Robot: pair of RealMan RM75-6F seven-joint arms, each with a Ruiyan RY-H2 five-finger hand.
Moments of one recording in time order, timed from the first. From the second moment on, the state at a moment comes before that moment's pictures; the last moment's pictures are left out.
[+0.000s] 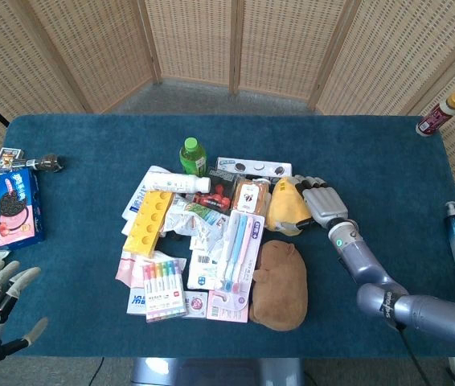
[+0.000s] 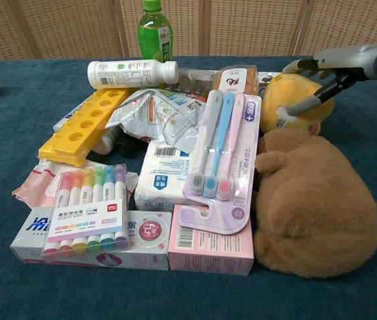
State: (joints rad) left arm 0.08 -1.11 0.12 -1.69 1.91 1.79 -0.06; right arm 0.89 -1.36 0.16 -1.43 -0.73 0.73 -0.32
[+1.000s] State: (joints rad) left arm 0.08 -1.14 0.12 -1.68 1.94 1.79 -0.06; right arm 0.66 -1.16 0.28 -1.66 -1.06 1.04 0.07
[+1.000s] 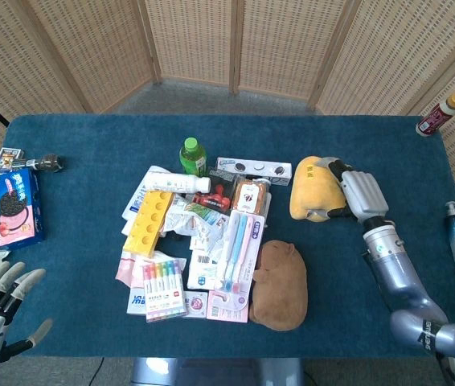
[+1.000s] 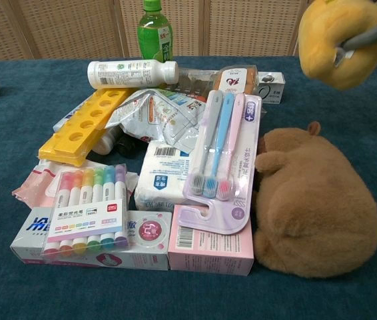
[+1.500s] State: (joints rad) left arm 0.09 -1.14 0.14 -1.66 1.97 1.81 -0.05; right arm 0.51 -1.02 0.36 -1.86 -1.23 1.20 0.37
